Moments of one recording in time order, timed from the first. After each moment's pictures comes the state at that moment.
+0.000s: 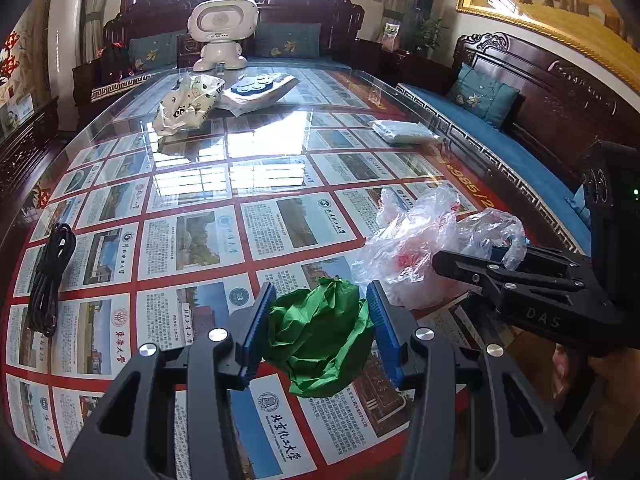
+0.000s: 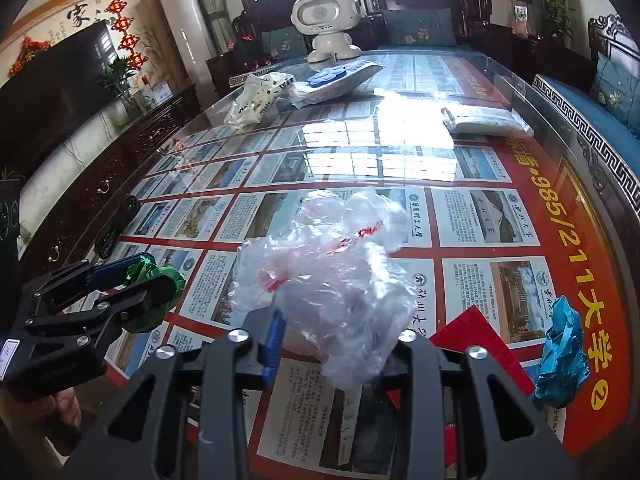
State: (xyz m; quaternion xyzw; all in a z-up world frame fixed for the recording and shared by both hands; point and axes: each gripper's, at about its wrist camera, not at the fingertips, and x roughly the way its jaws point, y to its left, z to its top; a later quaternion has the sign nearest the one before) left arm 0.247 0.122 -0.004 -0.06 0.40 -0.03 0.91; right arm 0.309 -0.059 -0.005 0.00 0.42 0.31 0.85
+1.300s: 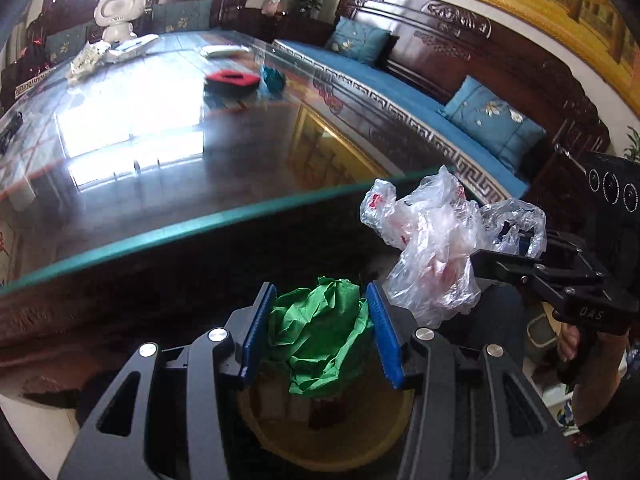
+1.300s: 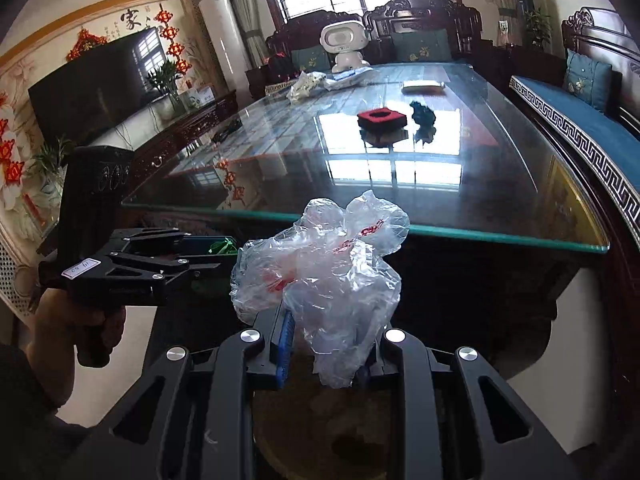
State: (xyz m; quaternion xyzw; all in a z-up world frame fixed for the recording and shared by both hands) left arm -0.040 -0.050 -0.039 -0.06 0.44 -0.21 0.87; right arm -0.050 -0.270 -0.003 0.00 0.40 0.33 0.86
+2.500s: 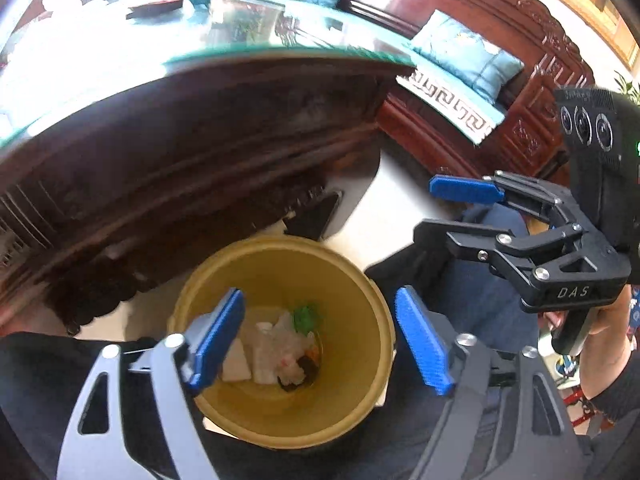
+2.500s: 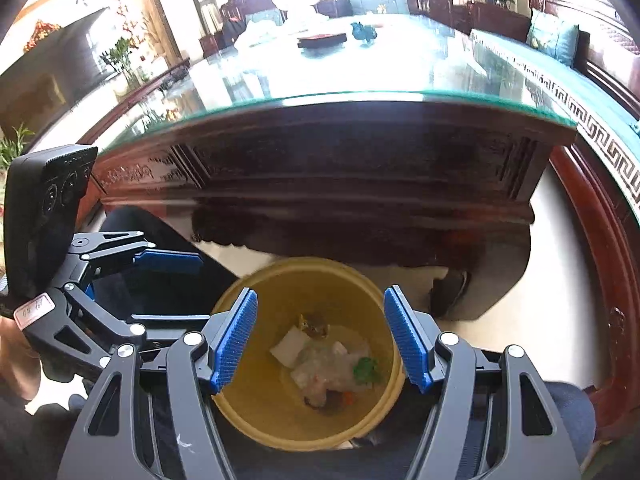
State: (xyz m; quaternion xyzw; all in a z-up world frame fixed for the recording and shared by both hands) left arm -0.069 -0.115 -0.108 -0.01 0.49 -0.26 0.83; right arm -0.061 -0.301 -0.073 0.00 0.44 0.27 0.86
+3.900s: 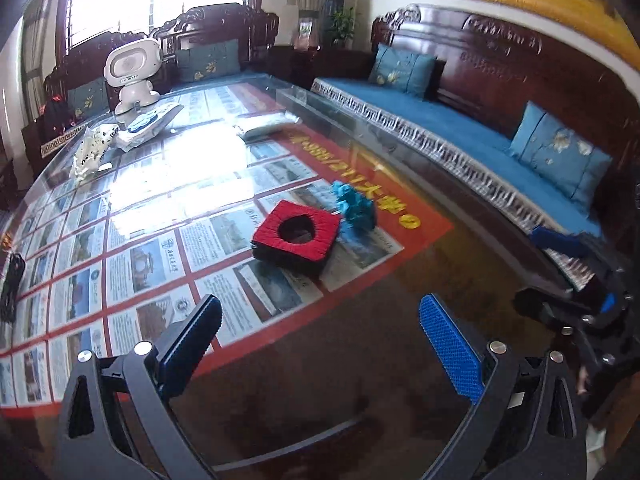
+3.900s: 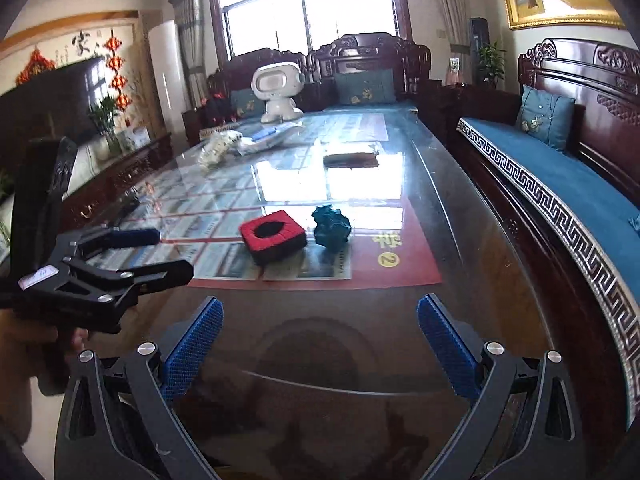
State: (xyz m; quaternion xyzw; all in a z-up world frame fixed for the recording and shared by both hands) left arm 0.194 -0.056 0.004 0.02 0.39 -0.12 0.91; right arm 0.163 -0.267 0.018 -0.01 0.33 0.23 0.92
